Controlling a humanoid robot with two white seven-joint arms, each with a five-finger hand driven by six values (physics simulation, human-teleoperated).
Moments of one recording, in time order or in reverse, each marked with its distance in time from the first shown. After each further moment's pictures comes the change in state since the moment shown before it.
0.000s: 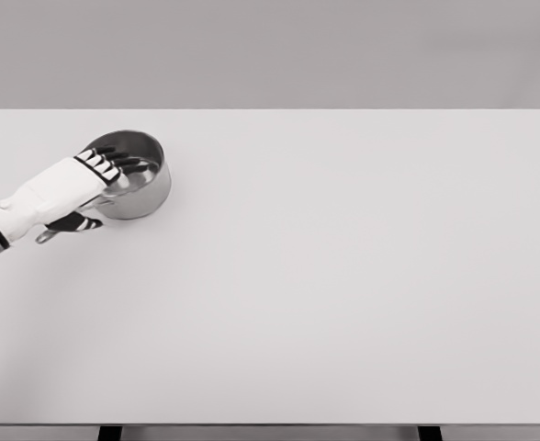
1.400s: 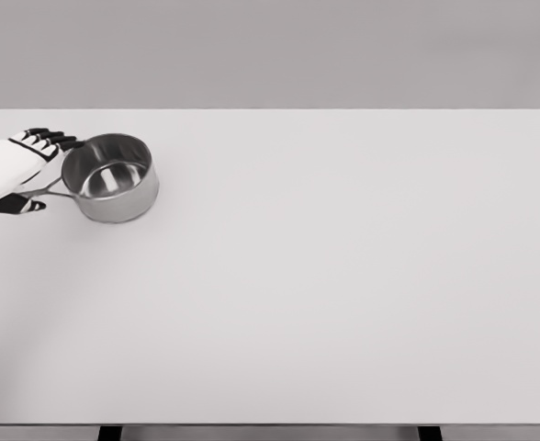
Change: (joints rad) left arm -0.041 0.040 0.085 0.171 -0.012 0.000 0.004; right arm 0.000 0.000 0.000 0.000 0.000 0.000 0.000
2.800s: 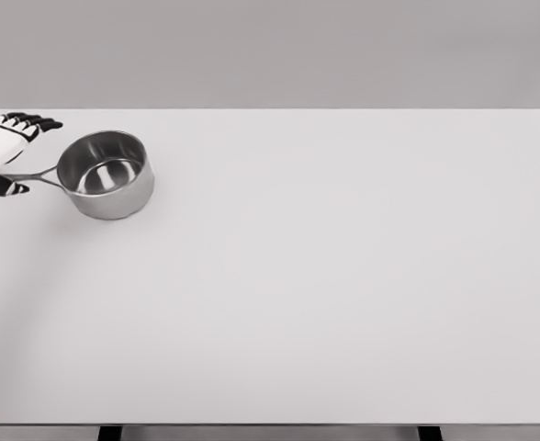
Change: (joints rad) left arm -0.130 -0.047 0.000 0.193 -0.064 0.000 0.001; right arm 0.000 0.000 0.000 0.000 0.000 0.000 0.000
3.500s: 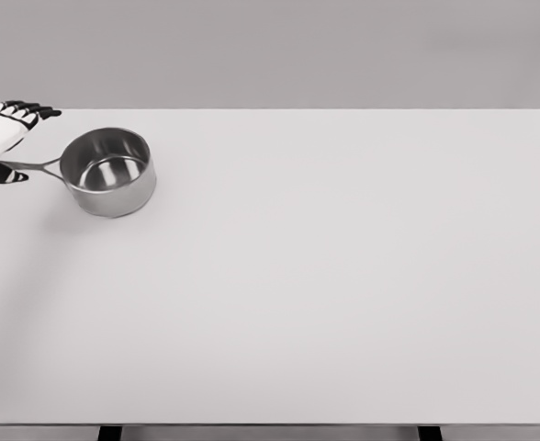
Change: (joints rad) left arm -0.064 -0.029 -0.003 0.051 -0.042 0.000 0.000; right arm 0.000 0.000 0.000 0.000 0.000 0.000 0.000
